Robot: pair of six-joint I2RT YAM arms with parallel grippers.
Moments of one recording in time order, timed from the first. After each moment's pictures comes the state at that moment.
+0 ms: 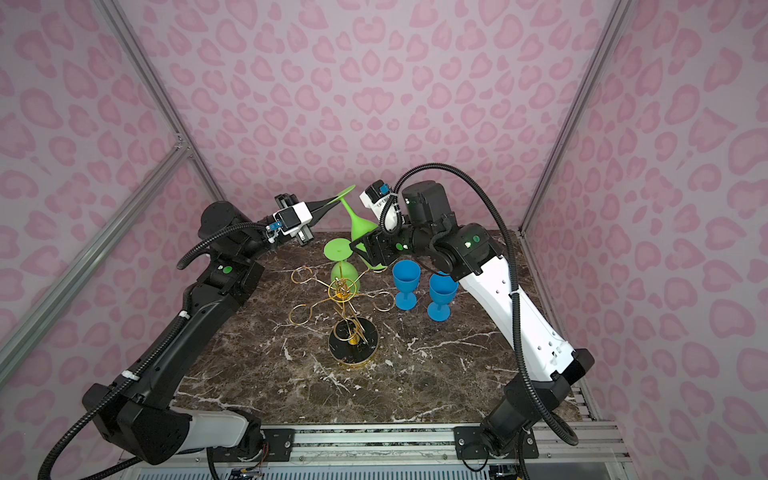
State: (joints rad) left arm -0.38 1.37 1.44 0.28 0.77 0.57; right arm 0.67 1.61 2.05 -0.93 -0.31 0.06
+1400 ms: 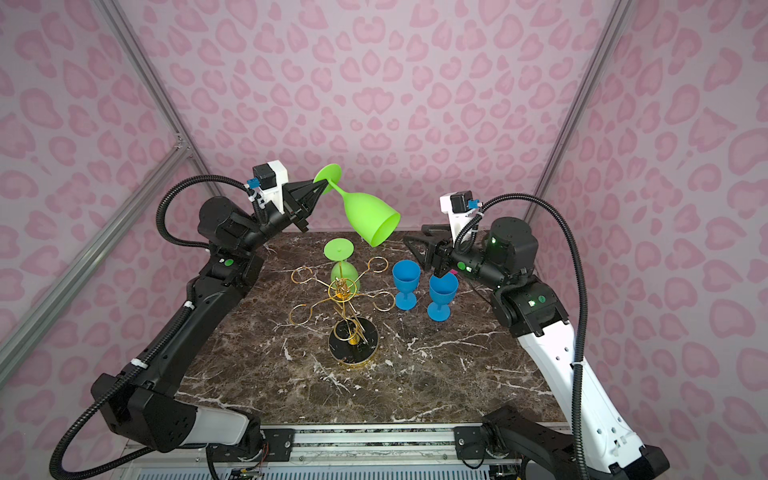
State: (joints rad) left arm -0.32 1.42 1.46 0.36 0.63 -0.03; right arm 0.39 1.12 1.41 -0.37 -0.49 0.26
